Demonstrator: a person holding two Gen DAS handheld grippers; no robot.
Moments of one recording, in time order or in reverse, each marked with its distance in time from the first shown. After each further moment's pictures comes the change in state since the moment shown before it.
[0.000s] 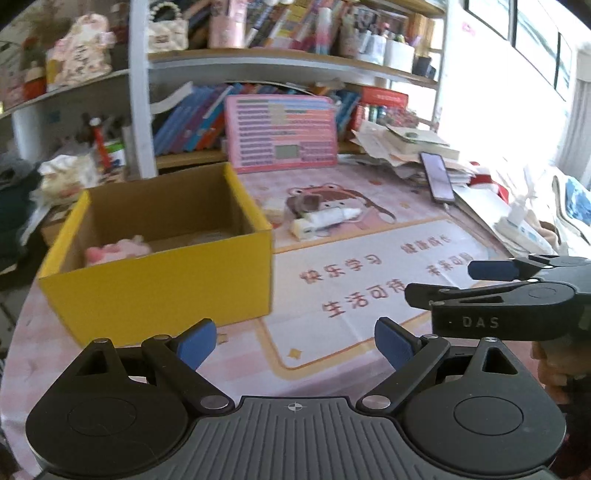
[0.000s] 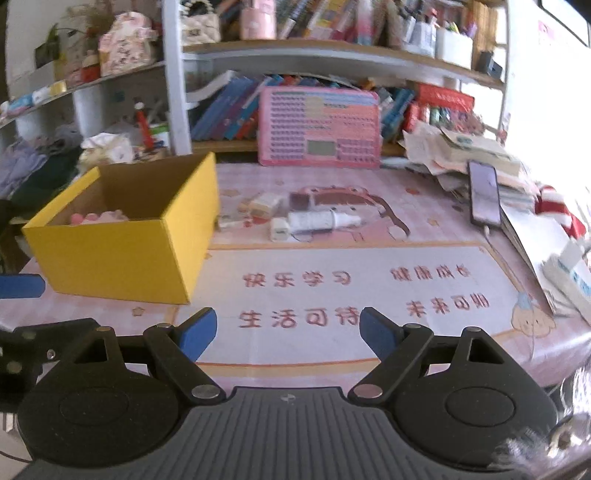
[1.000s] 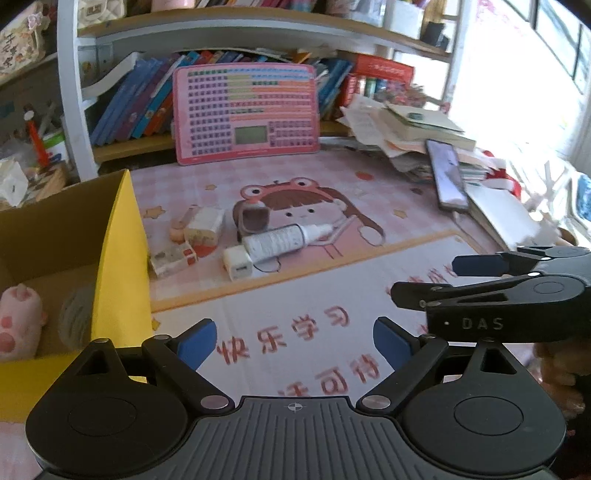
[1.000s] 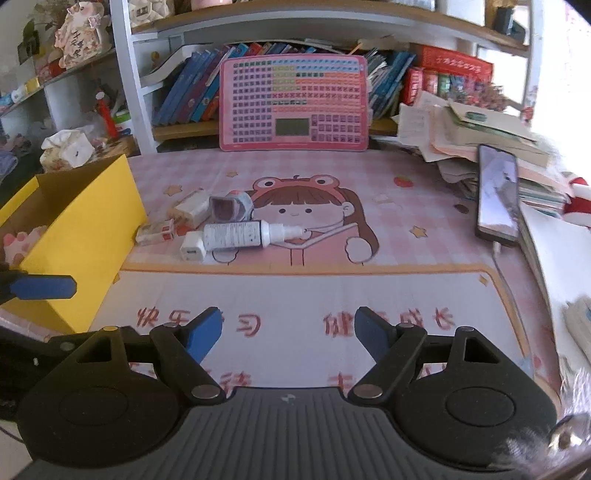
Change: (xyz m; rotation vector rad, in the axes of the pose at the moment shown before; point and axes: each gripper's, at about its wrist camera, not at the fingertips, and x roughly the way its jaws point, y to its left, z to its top) left arm 0.148 -0.069 0.082 -0.047 0.093 0.033; right arm 0.116 -0.128 0.071 -0.034 0.096 0.124
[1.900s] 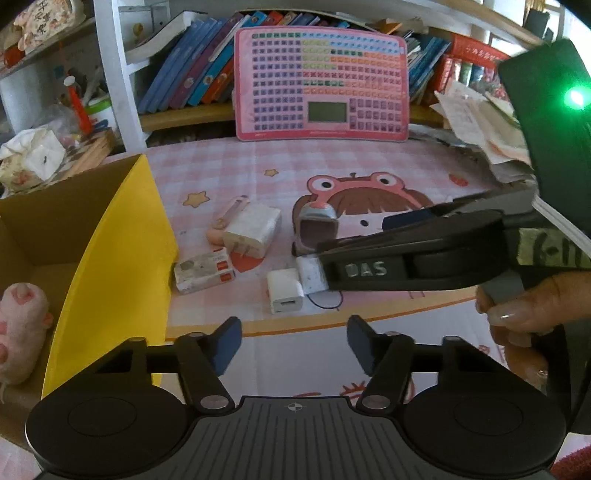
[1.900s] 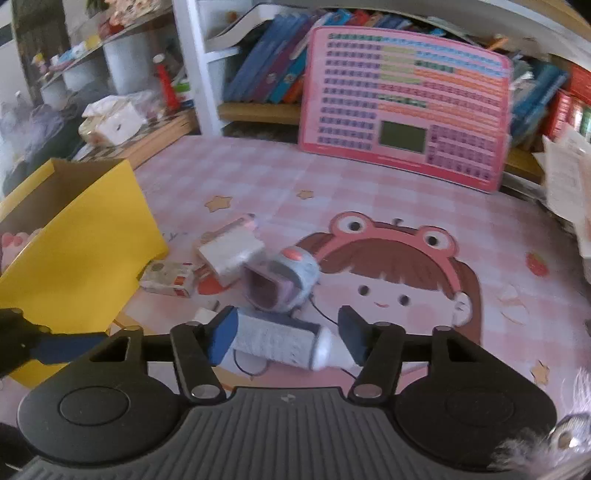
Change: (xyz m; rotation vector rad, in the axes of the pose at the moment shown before) left arm 0.084 0.009 0.042 -0.140 0.095 0.239; right arm 0.148 0.024 0.093 -0.219 0.085 0.277
